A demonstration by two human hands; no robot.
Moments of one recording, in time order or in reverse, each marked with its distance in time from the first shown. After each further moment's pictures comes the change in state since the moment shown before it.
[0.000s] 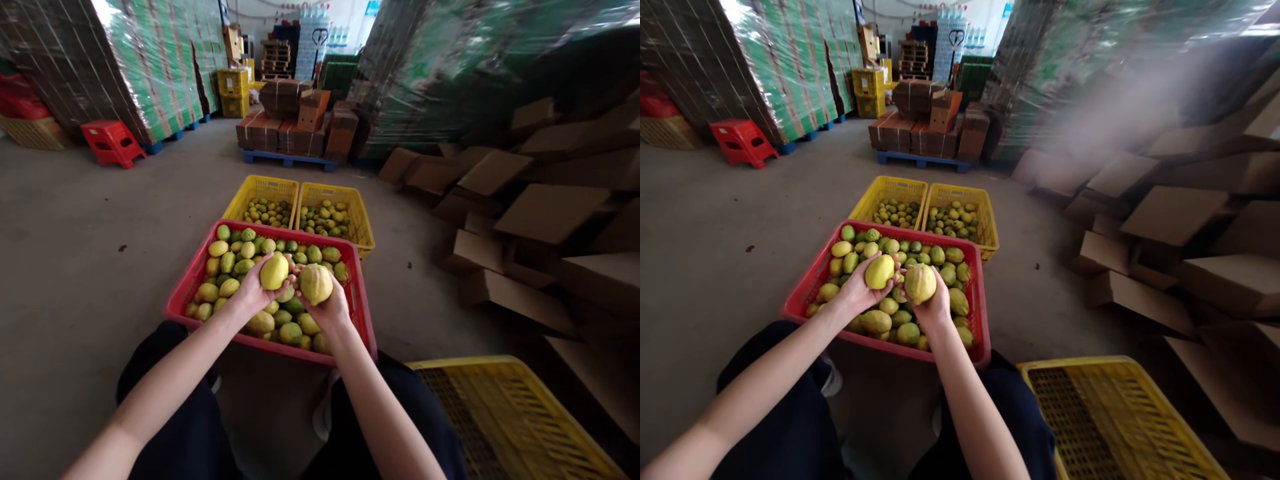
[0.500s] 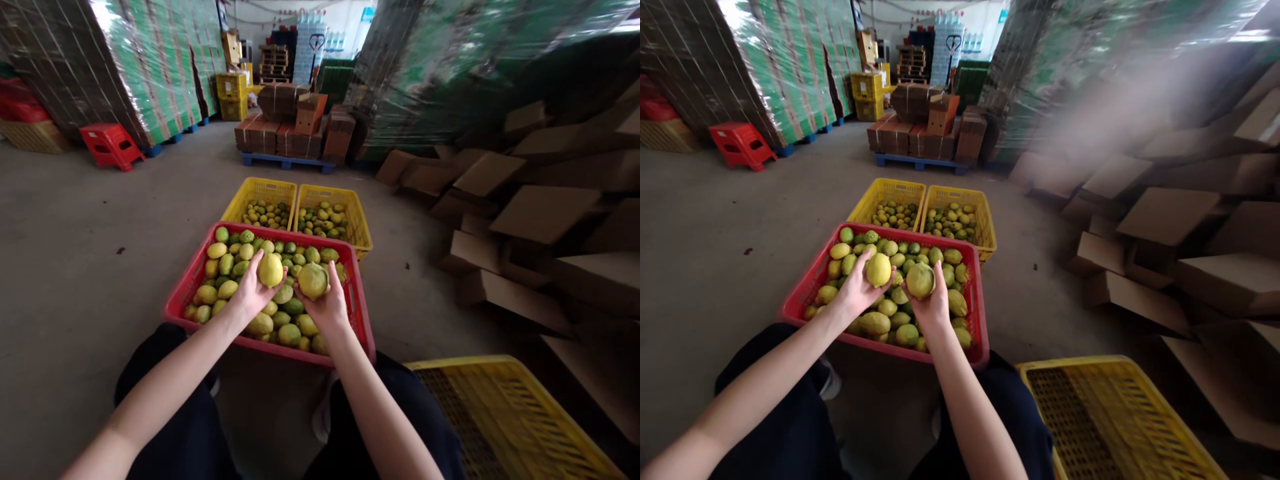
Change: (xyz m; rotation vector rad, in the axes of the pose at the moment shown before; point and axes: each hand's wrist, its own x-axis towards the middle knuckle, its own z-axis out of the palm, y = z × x) left_hand 0.007 -0.004 0.005 -0.140 0.247 0.162; right_hand 0.007 0.003 -0.005 0.038 0.169 -0.216
